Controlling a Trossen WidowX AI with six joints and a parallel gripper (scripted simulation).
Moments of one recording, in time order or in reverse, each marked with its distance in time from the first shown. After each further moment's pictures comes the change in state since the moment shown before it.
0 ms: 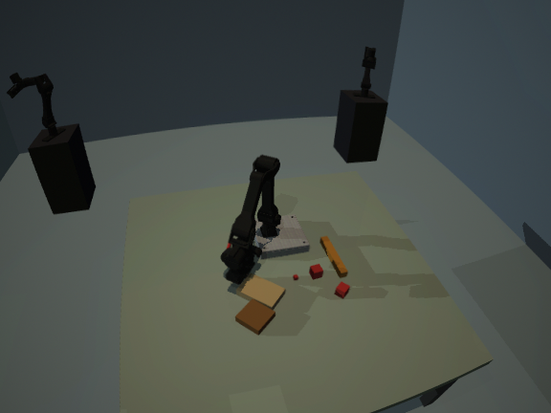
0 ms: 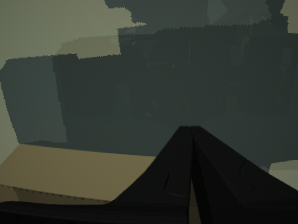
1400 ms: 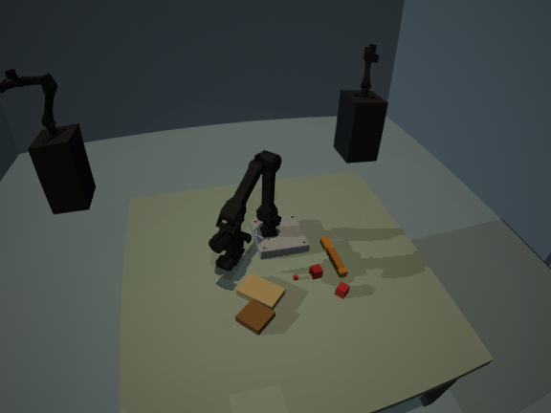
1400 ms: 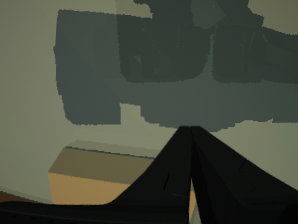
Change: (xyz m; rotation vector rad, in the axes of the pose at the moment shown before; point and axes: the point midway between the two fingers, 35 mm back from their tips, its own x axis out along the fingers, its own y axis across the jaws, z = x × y) arm -0.053 0.000 0.042 -0.055 0.002 -0.003
